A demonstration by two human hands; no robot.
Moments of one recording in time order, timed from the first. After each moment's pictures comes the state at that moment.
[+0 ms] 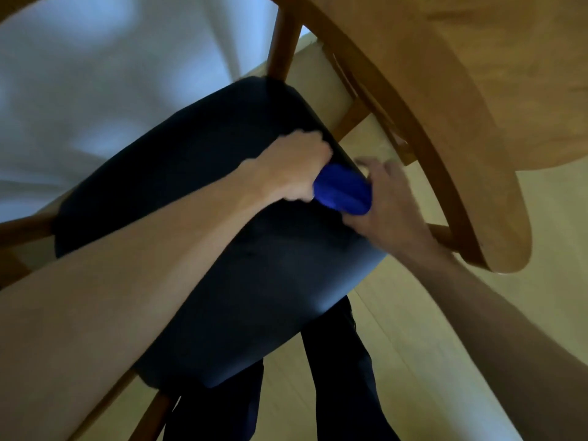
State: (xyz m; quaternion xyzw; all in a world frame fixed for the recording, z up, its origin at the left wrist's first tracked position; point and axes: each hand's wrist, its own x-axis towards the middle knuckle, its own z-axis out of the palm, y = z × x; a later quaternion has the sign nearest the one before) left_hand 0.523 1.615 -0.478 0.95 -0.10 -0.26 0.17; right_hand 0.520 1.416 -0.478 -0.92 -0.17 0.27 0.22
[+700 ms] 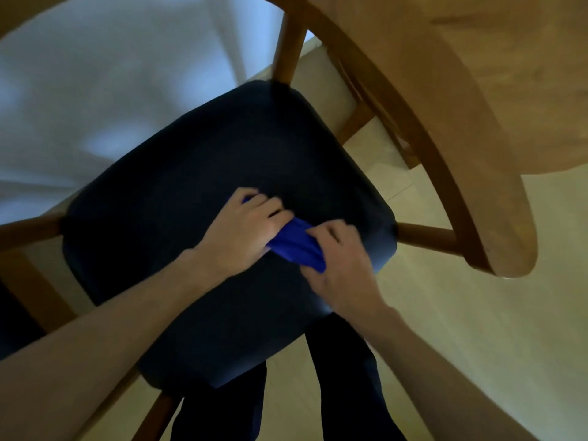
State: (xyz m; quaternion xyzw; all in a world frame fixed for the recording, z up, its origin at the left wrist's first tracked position) left_hand 0.399 1.642 -0.493 0.97 -0.14 -0.17 0.12; right_hand 0.424 1.441 -0.482 -0.92 -0.24 0.25 0.19
